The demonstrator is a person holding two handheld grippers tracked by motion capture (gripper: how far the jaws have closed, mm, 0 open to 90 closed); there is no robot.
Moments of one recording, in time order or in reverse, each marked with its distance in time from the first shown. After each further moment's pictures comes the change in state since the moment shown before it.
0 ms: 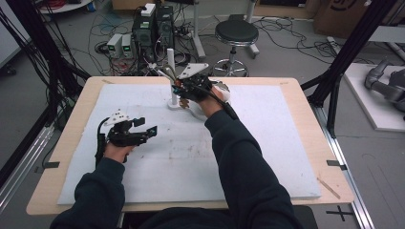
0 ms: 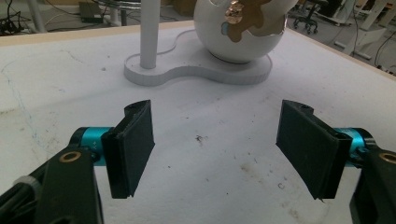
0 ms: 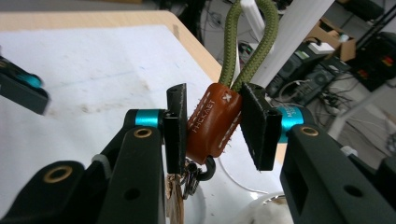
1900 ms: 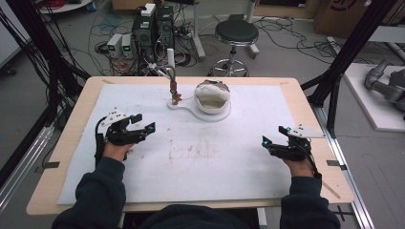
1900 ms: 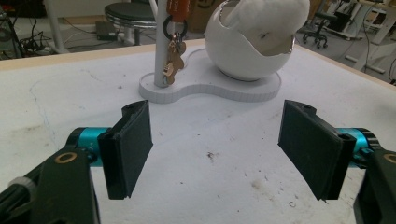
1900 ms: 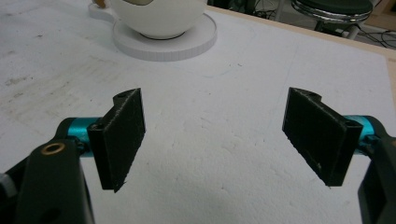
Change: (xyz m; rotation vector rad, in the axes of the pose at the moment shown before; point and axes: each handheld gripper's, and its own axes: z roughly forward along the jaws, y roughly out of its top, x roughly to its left) left arm 0.000 0.004 -0.004 -0.070 0.045 0.016; right arm -0.003 -0.248 -0.213 0.020 -0.239 0.468
